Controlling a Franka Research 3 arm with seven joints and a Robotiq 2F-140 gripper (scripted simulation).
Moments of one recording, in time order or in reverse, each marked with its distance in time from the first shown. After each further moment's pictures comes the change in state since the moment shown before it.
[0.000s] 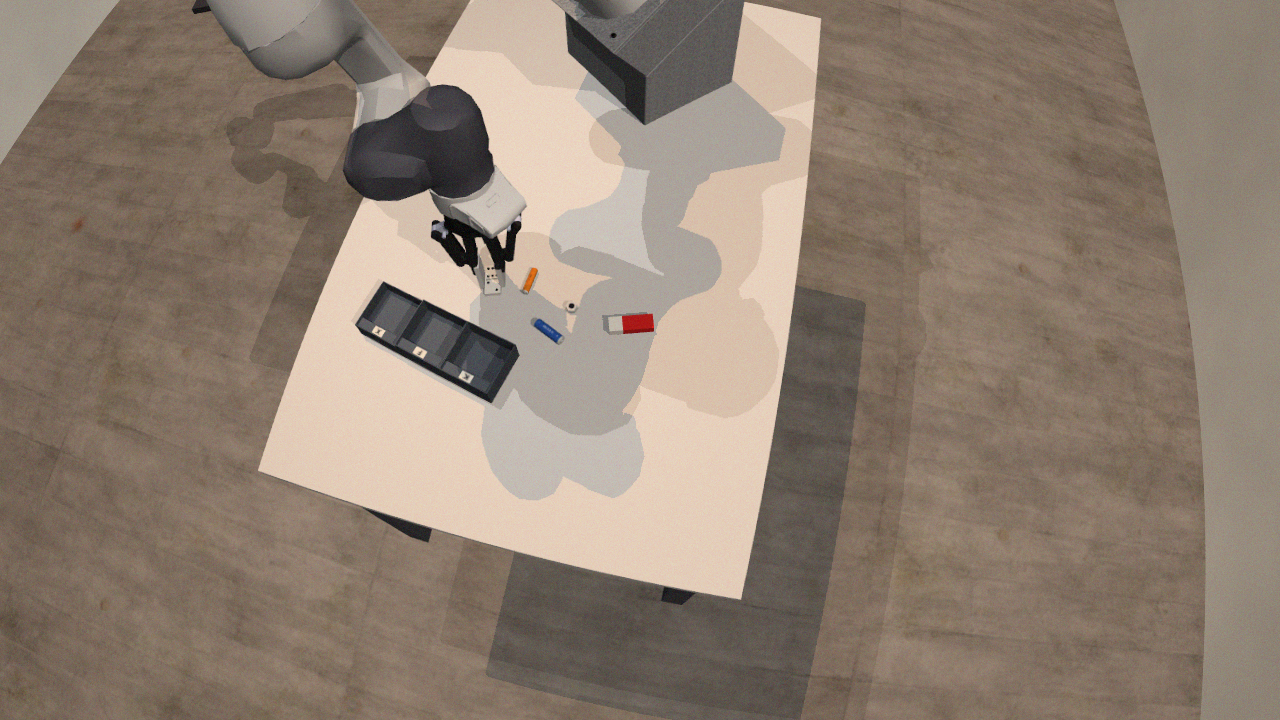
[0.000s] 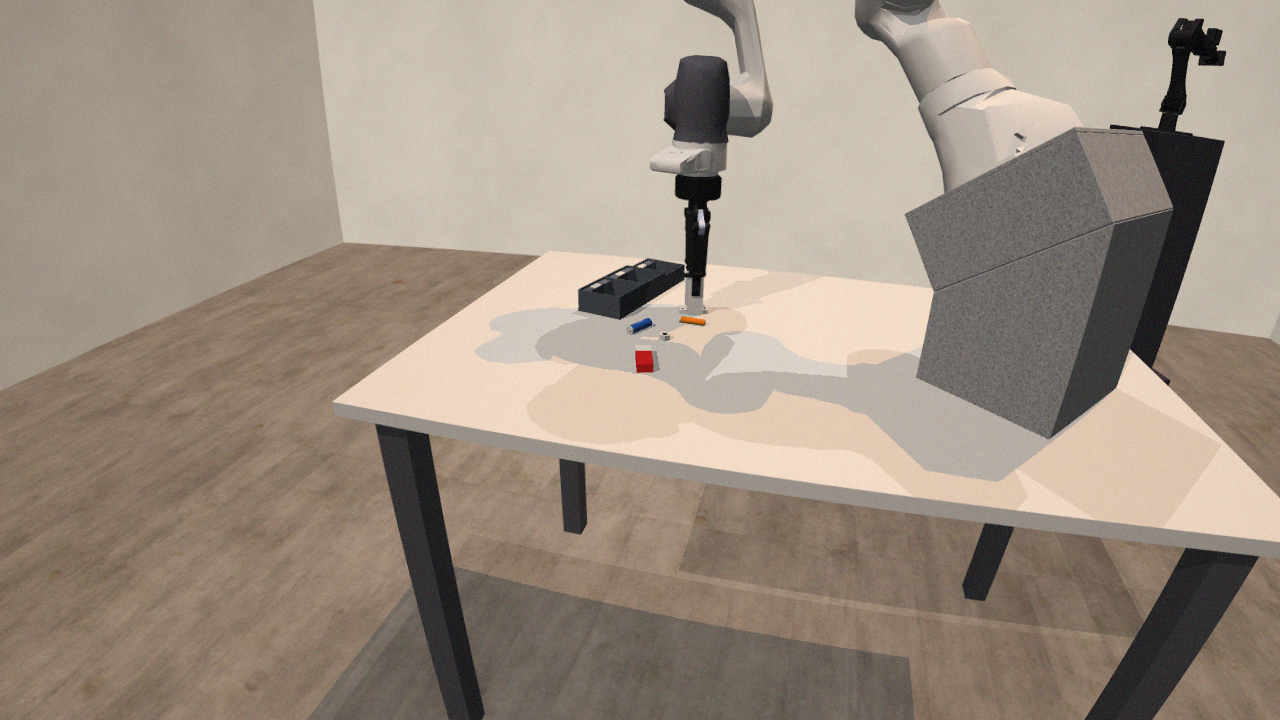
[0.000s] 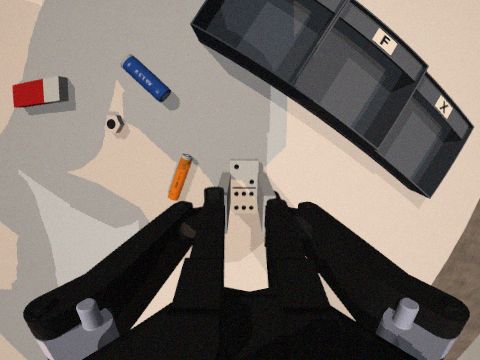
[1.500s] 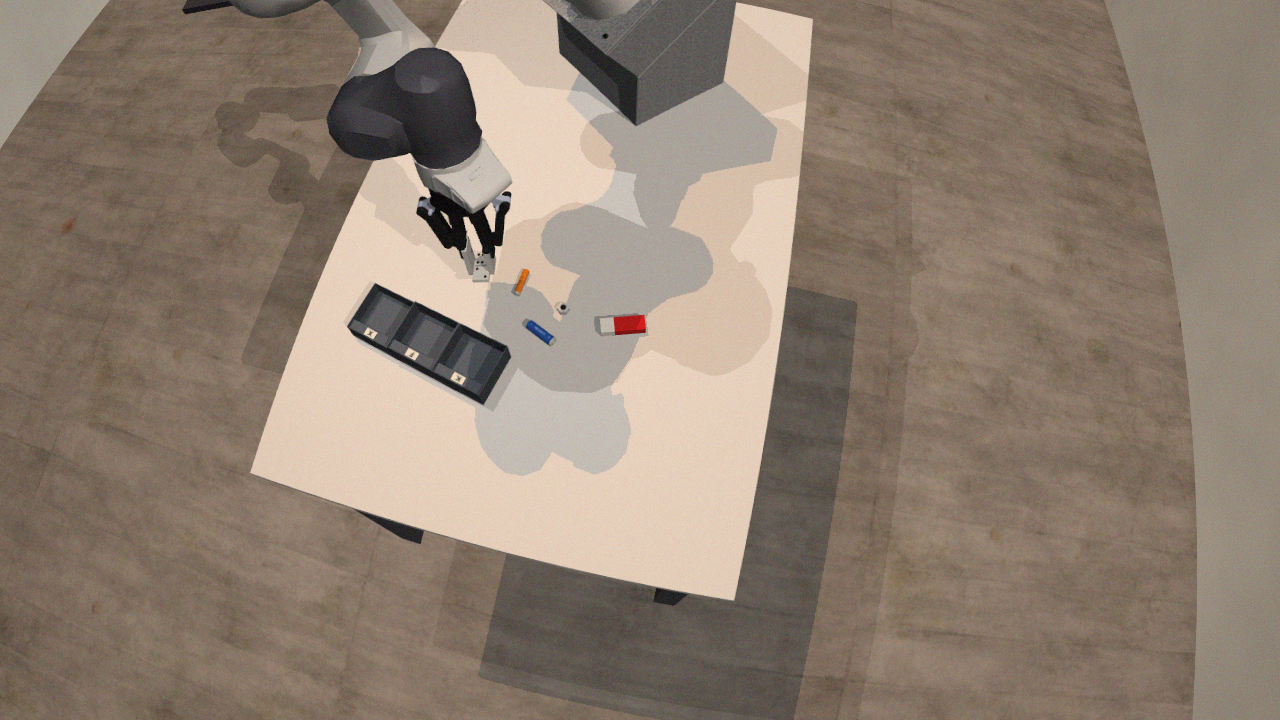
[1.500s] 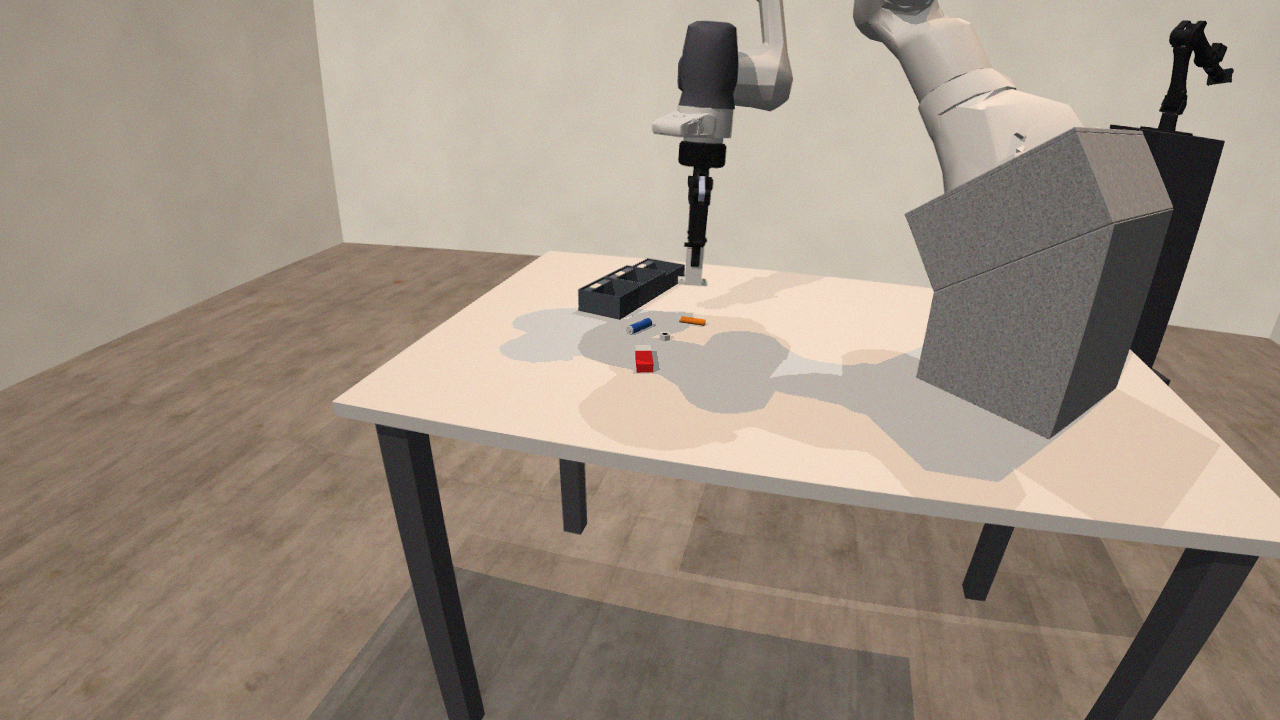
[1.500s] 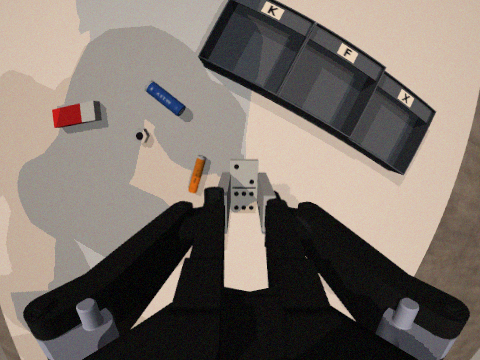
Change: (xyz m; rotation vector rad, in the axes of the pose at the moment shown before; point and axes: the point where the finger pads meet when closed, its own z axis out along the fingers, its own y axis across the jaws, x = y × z) arm 0.002 -0.004 -0.053 0.014 0.037 0.084
